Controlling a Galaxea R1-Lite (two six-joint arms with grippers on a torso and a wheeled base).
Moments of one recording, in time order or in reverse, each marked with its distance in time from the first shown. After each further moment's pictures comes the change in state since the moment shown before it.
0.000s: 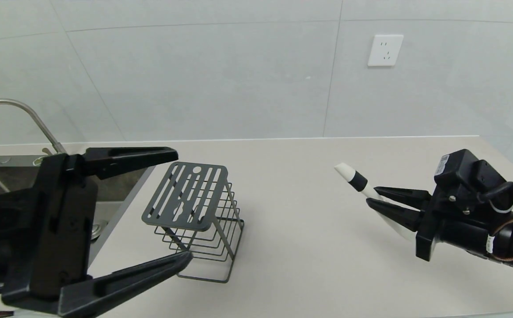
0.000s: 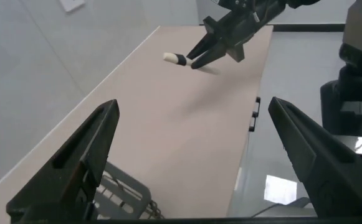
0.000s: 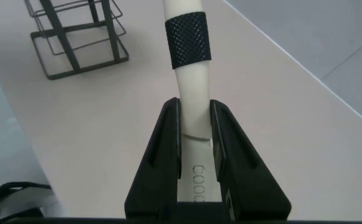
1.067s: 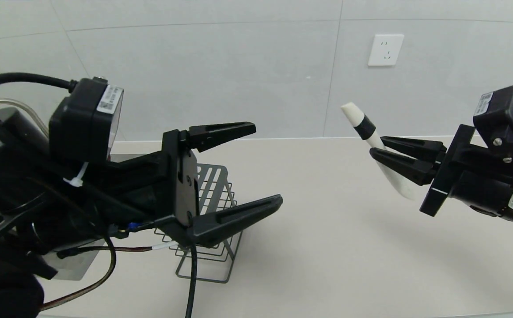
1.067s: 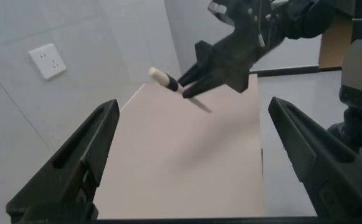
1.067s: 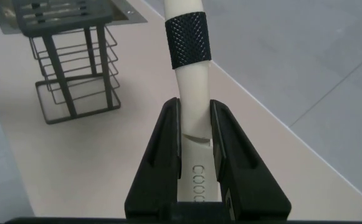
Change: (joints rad) left arm -0.117 0.387 -0.049 -0.569 0.003 -0.232; right arm -0.002 -0.027 -0.161 -0.022 0.050 0.001
